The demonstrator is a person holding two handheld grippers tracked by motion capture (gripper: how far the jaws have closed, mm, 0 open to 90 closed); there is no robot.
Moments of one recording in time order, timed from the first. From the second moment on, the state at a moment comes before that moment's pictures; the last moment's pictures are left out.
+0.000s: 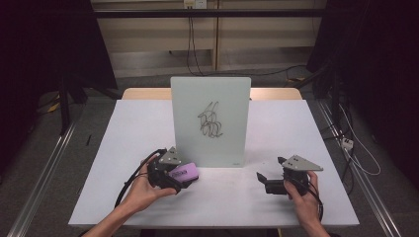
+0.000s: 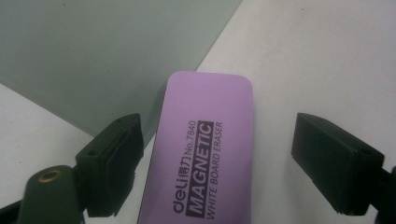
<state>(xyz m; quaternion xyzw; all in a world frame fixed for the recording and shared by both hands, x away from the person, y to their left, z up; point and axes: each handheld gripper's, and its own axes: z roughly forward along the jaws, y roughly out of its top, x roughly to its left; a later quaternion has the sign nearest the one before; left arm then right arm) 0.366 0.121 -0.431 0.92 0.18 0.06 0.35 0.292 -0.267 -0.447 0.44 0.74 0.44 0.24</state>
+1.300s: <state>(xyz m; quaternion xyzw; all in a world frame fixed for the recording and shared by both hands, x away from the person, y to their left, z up) 0.371 0.124 -0.435 0.94 0.15 0.07 0.31 0.292 -0.268 -0.448 0.45 0.74 0.43 0.25</state>
